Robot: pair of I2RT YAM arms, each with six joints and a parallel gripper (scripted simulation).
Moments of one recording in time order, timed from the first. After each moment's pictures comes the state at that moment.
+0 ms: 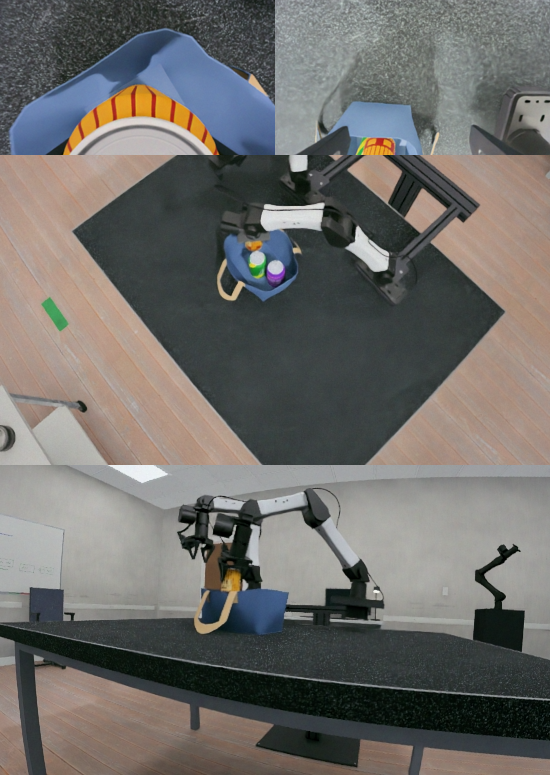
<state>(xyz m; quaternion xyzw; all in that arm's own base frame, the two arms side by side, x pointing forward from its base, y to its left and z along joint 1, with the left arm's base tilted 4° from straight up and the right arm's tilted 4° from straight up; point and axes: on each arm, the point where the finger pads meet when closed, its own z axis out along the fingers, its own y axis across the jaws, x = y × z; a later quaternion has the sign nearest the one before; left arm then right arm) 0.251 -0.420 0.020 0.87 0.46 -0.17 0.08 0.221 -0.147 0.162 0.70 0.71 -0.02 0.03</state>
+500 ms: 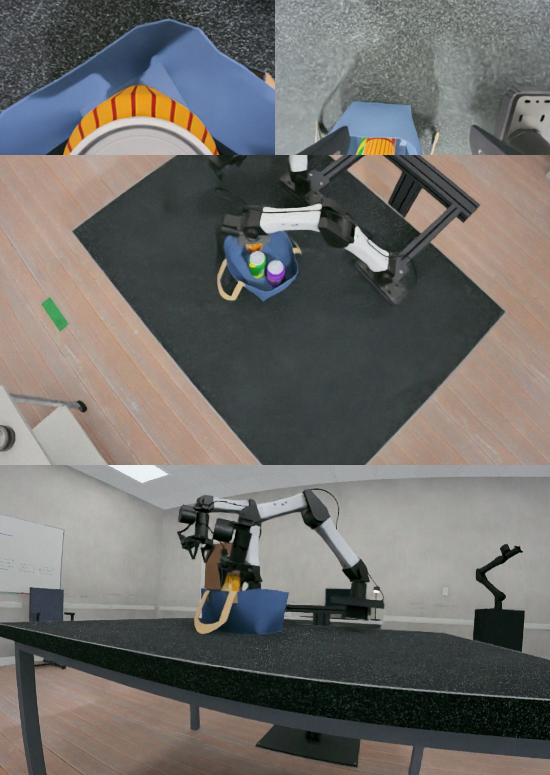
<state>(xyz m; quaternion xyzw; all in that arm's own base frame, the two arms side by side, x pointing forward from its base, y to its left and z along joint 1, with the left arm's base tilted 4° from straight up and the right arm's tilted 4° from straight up) 0.251 -0.419 0.003 0.87 0.46 -0.17 0.08 0.221 -0.147 0.162 0.70 0.71 -0.02 0.03</state>
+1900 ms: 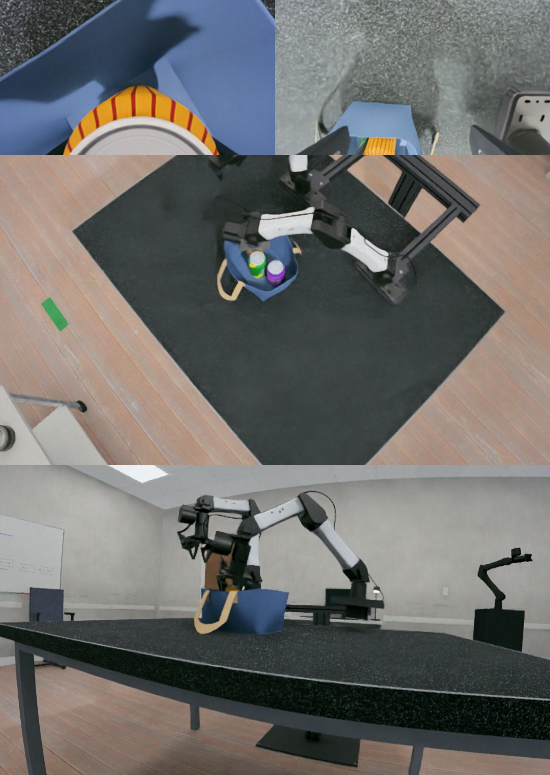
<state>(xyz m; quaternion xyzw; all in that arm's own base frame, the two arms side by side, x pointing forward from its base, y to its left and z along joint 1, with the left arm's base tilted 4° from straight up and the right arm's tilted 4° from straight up) 0.252 -0.417 -0.041 0.87 0.46 -0.17 0.08 0.221 -0.147 0.162 0.70 0.71 -0.02 0.03</state>
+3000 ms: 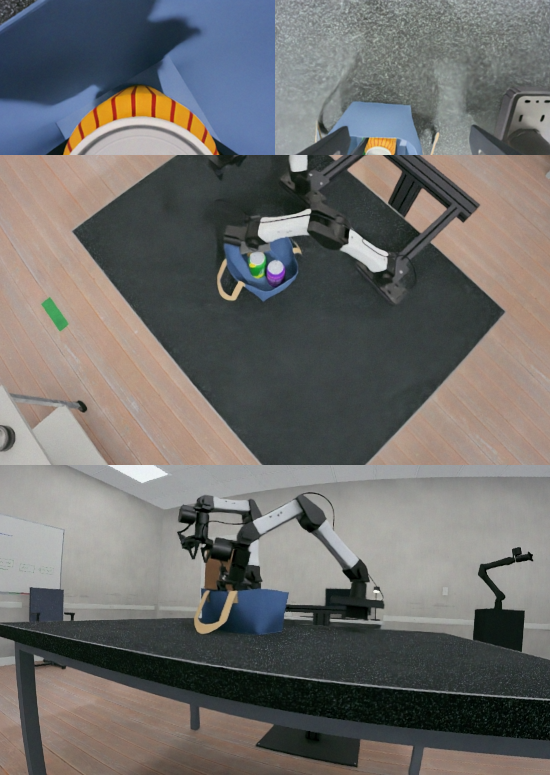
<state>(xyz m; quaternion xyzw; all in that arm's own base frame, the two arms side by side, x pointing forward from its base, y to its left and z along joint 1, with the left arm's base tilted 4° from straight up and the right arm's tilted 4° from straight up) 0.252 -0.415 -0.061 0.87 0.46 -0.17 0.08 0.221 -0.147 0.162 0.70 0.71 -0.02 0.03</state>
